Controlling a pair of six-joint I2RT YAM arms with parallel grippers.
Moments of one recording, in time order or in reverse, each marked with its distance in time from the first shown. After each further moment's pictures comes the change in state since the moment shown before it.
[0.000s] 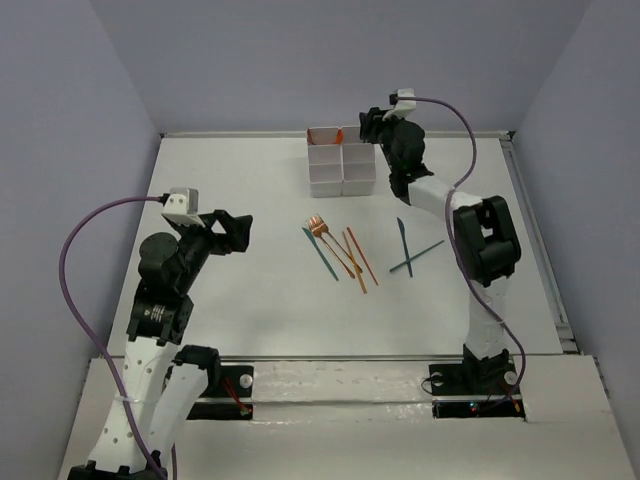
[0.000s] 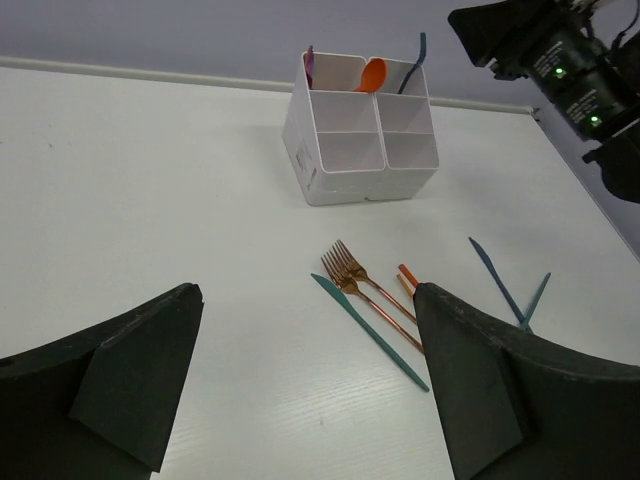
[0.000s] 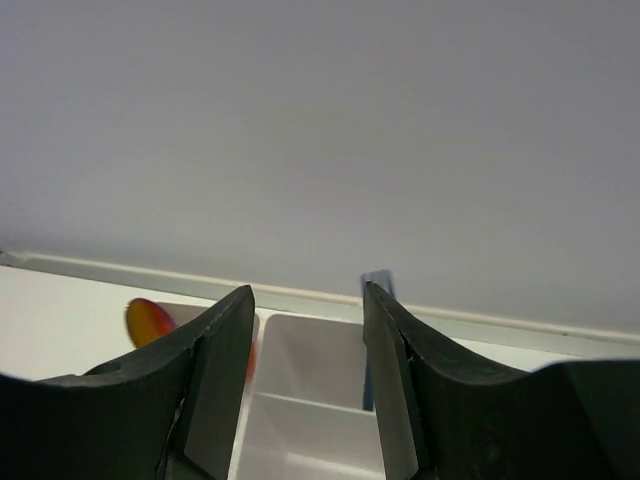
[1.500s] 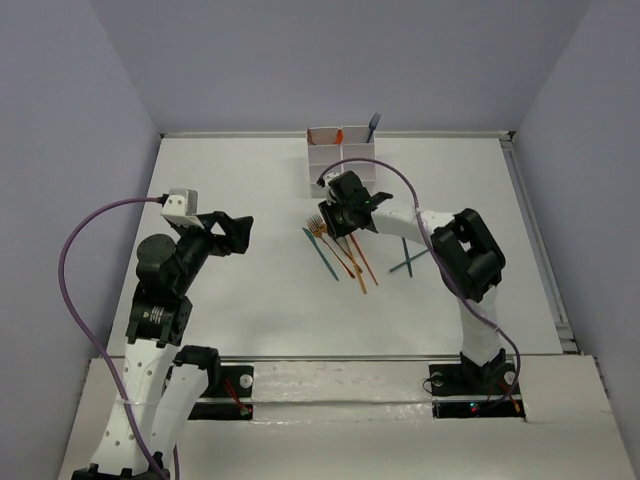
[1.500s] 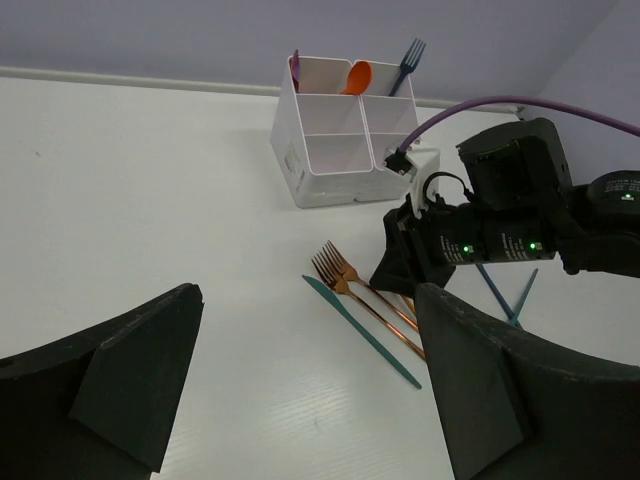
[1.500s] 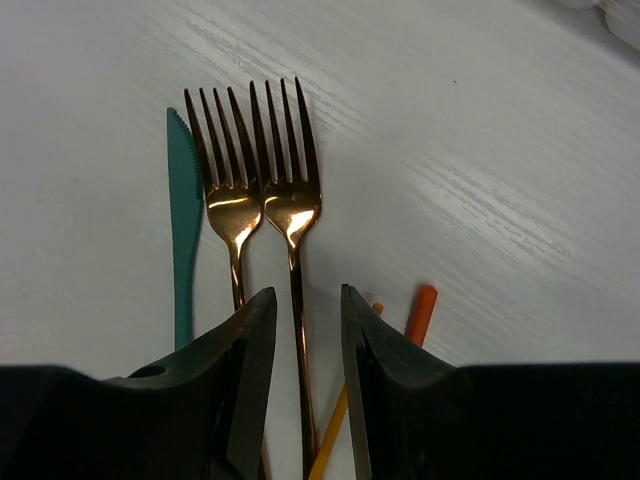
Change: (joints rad) left arm 0.019 -0.011 0.000 0.003 0.049 -0.002; right arm 0.291 -0.114 -0.131 -1.031 -0.133 -0.011
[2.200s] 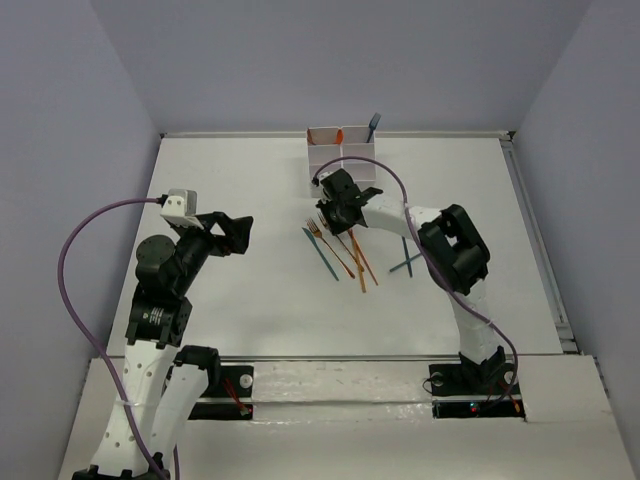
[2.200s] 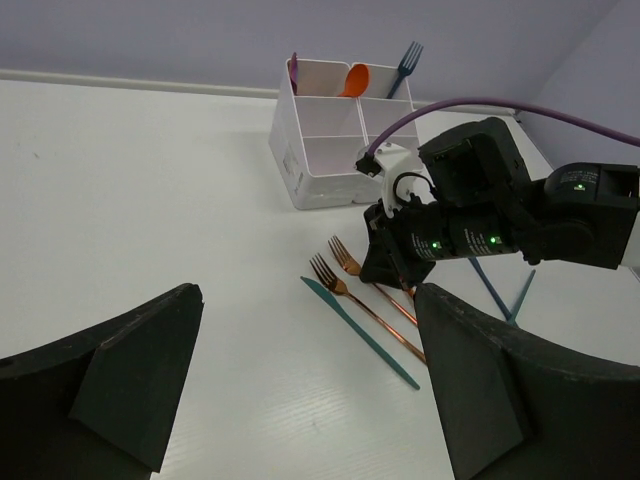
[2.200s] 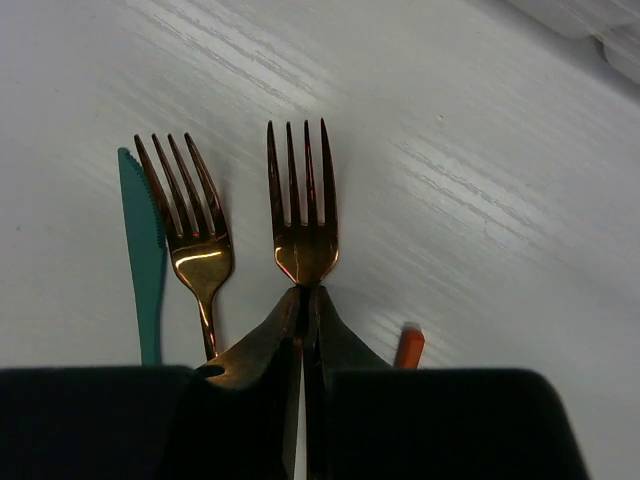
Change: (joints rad) left arm 0.000 -0.006 0.000 0.000 0.001 -0.003; right arm 0.009 0.122 0.147 -0.087 0.061 -0.018
